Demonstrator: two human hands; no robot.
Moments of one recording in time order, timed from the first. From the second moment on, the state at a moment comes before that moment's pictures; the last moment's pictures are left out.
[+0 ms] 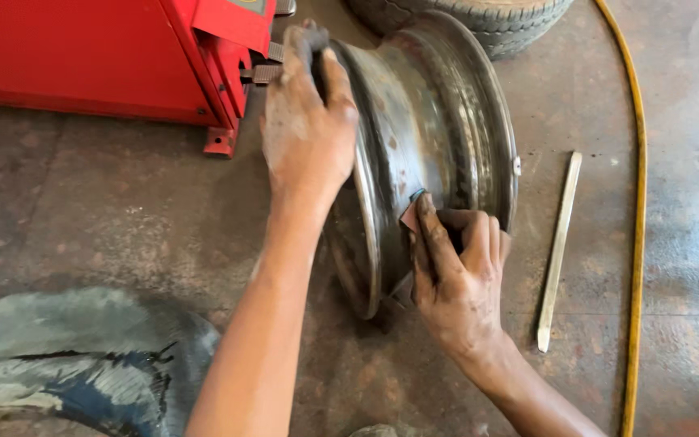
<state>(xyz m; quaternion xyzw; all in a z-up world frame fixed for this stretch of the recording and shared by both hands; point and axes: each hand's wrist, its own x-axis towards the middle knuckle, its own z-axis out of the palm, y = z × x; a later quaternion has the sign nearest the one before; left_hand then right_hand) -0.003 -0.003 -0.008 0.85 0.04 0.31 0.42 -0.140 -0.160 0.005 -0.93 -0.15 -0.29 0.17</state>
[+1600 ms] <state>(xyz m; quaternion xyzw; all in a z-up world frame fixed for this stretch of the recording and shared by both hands) 0.029 -0.008 0.001 0.86 0.10 0.39 0.31 -0.139 -0.168 0.005 -0.97 -0.13 -0.21 -0.08</state>
